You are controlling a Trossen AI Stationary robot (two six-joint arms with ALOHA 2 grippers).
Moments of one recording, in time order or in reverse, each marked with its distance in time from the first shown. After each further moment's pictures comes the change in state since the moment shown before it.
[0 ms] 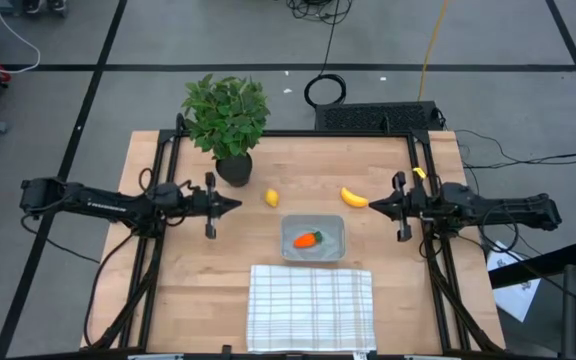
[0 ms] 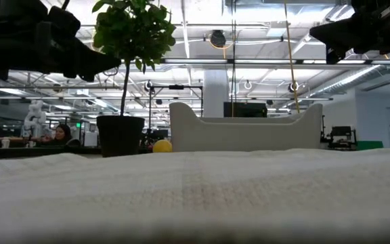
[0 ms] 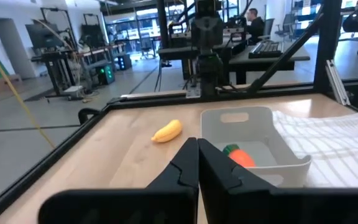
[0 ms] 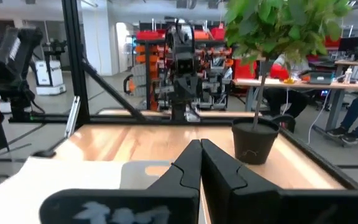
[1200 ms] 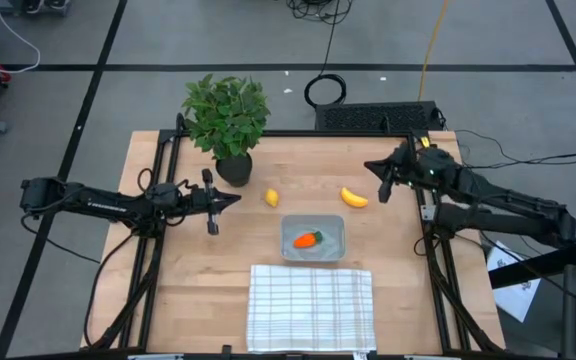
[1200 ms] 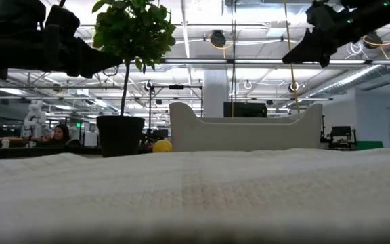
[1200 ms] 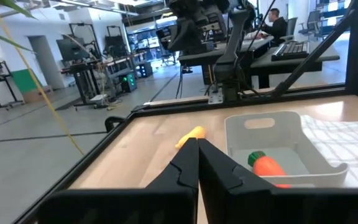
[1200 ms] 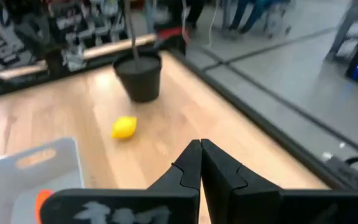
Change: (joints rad) left arm 0.000 0.002 0.000 0.040 -0.087 0.061; right arm -0.412 0.421 0.417 -0.392 0.026 0.100
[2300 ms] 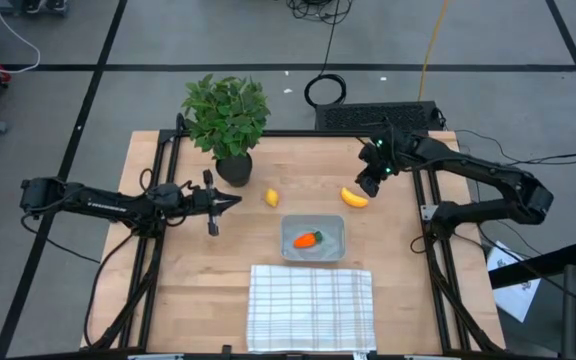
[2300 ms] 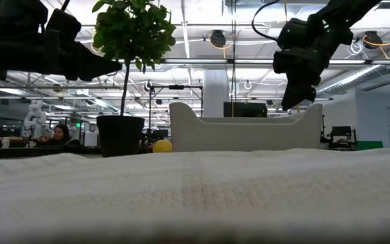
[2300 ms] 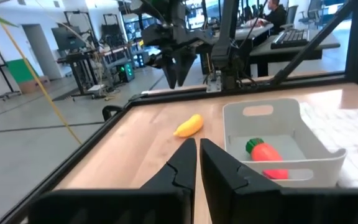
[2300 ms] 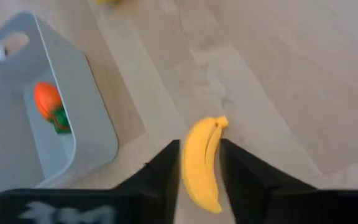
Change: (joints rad) left arm 0.000 0.000 0.000 -0.049 0.000 -0.005; right arm -0.237 0.538 0.249 -0.406 -0.371 -0.092
